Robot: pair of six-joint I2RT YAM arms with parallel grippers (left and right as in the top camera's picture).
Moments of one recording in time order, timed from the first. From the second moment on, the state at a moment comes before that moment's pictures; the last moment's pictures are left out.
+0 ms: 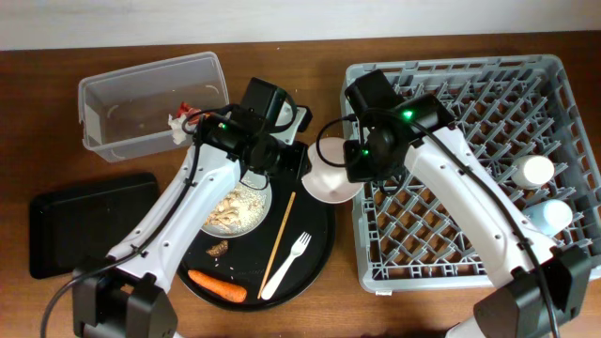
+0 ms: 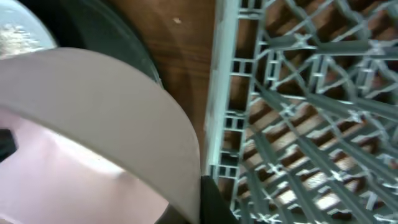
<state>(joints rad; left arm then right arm) -0.45 1.72 1.49 -0.92 0.37 -0.18 0.44 1.71 1.62 -1.27 -0.02 0.35</state>
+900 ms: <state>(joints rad) -0.11 1.58 1.50 -1.12 0.27 -0.18 -0.09 2.11 1.67 -0.69 1.24 0.11</state>
